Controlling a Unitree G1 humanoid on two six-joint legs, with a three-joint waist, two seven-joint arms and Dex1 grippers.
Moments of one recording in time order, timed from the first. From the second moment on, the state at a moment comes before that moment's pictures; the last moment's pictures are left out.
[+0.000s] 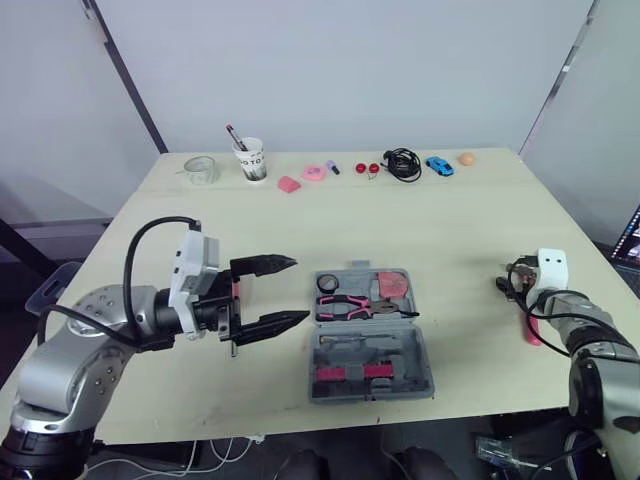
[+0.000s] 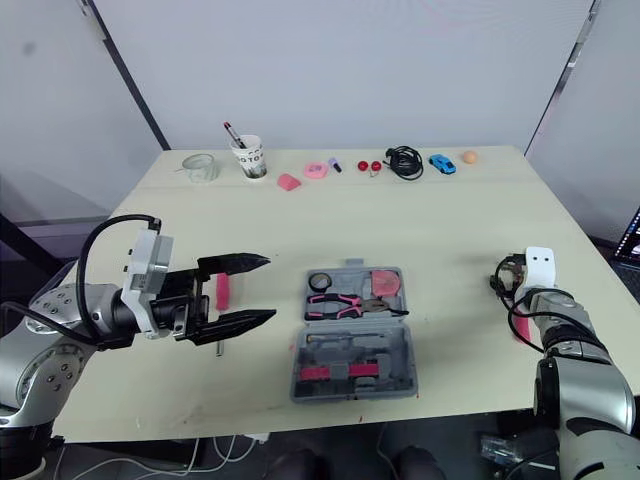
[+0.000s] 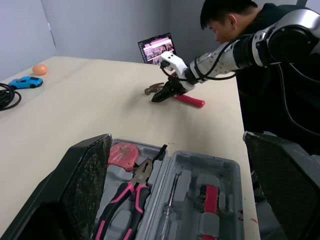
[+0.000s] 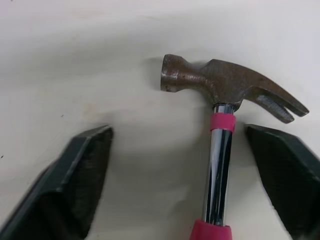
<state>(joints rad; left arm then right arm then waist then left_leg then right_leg) -0.13 0.84 0.26 -0.44 -0.77 0.49 -1.11 -0.82 -0.54 -0.25 1.28 0.12 0.15 0.36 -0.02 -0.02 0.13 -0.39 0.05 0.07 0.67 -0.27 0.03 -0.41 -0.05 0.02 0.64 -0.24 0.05</state>
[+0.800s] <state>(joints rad) -0.11 0.81 0.22 -0.46 -0.77 0.46 -1.14 -0.39 -0.45 -0.25 0.37 0.19 0.57 0.26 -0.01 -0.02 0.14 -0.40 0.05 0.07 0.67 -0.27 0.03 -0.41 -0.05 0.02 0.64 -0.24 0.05</state>
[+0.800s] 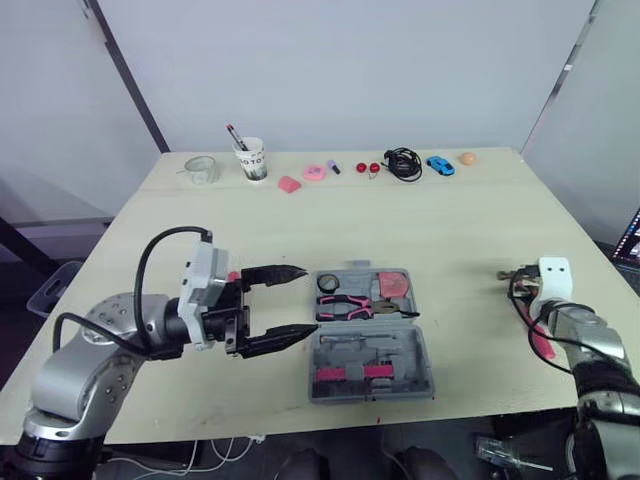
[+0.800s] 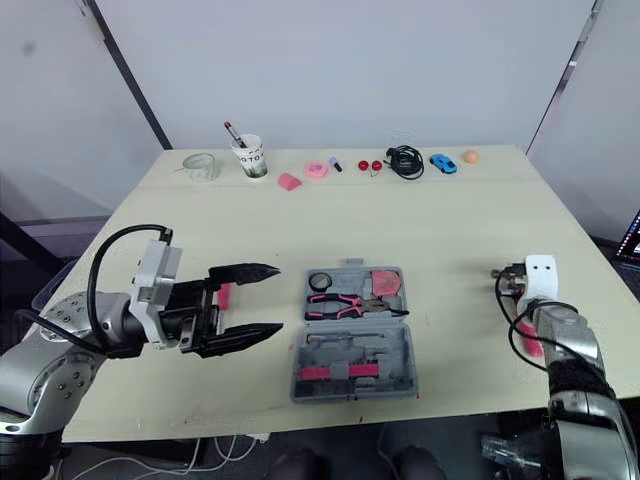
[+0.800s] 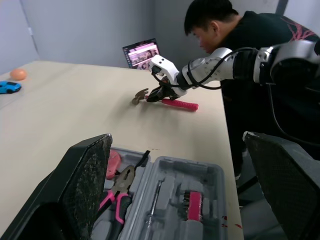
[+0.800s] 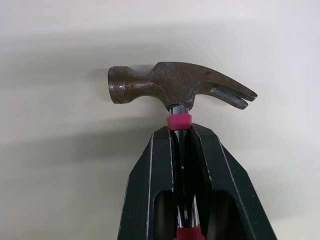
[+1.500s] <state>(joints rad) -0.16 0.80 0.18 -0.43 -0.77 0.45 -1.19 -0.21 -0.15 -0.13 -0.22 0.19 0.93 0.02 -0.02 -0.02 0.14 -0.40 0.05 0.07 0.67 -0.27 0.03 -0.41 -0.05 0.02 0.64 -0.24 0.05</state>
